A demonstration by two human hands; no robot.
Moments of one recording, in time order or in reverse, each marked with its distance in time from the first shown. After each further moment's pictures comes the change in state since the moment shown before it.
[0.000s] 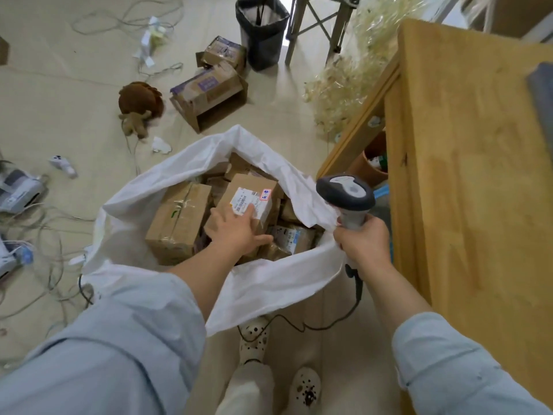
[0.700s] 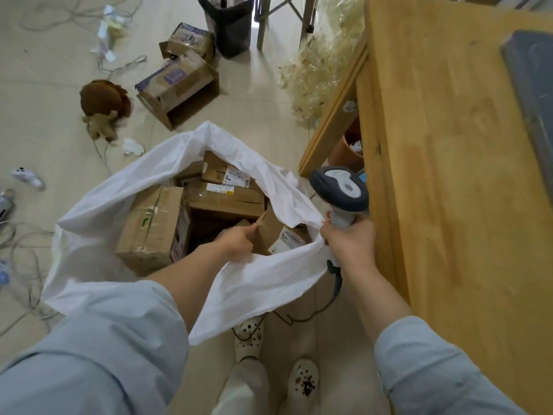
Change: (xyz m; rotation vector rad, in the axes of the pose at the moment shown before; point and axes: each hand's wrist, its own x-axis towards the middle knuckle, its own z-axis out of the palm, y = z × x) left_hand 0.032 0.037 0.024 -0.199 -0.285 0.175; right_hand 0.023 0.017 -0.010 0.241 0.069 0.119
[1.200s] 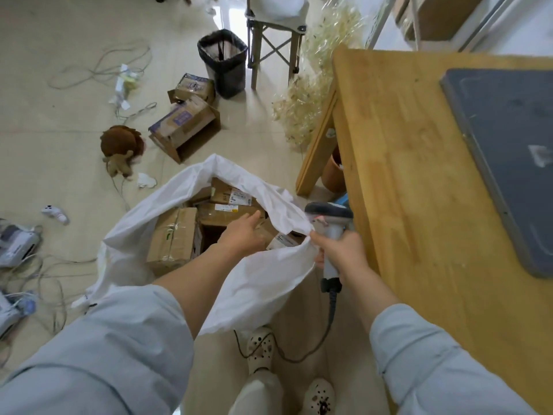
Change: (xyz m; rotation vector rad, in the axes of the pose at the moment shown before) left_hand -0.088 0.048 -0.035 0.103 0.261 0.105; right_hand -0.050 -0.015 -0.027 -0.004 -0.134 0.133
